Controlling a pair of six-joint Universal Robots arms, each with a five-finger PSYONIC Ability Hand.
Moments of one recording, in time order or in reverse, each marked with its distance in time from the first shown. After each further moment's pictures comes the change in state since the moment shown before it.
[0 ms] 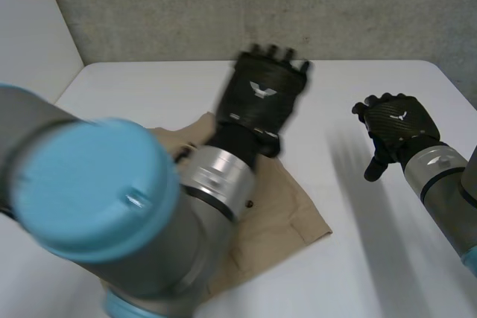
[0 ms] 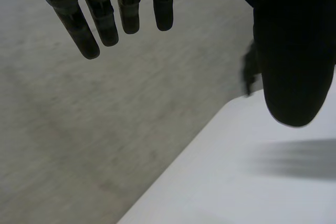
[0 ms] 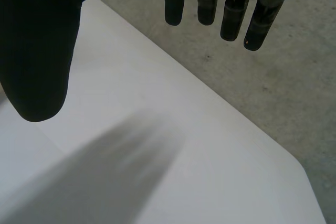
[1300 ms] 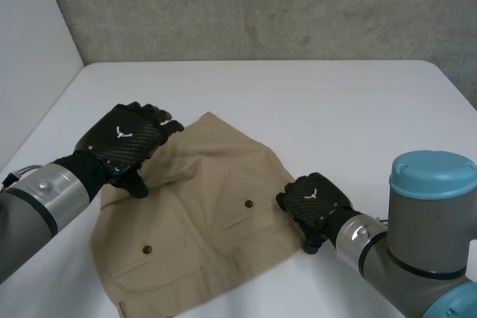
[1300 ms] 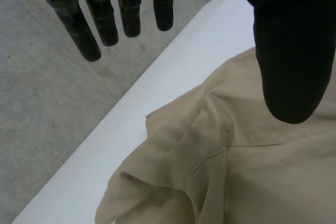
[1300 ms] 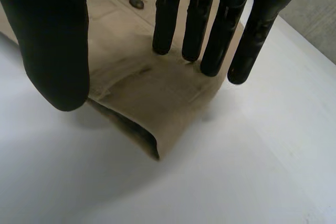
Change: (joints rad) left arm 0.675 0.330 -0.480 -0.221 0.625 0.189; right arm 0.220 0.190 0.061 0.038 -0.148 -0.136; left_hand 0.003 0.036 0.003 0.032 0.041; right_hand 0.300 0.362 0.373 0.354 0.314
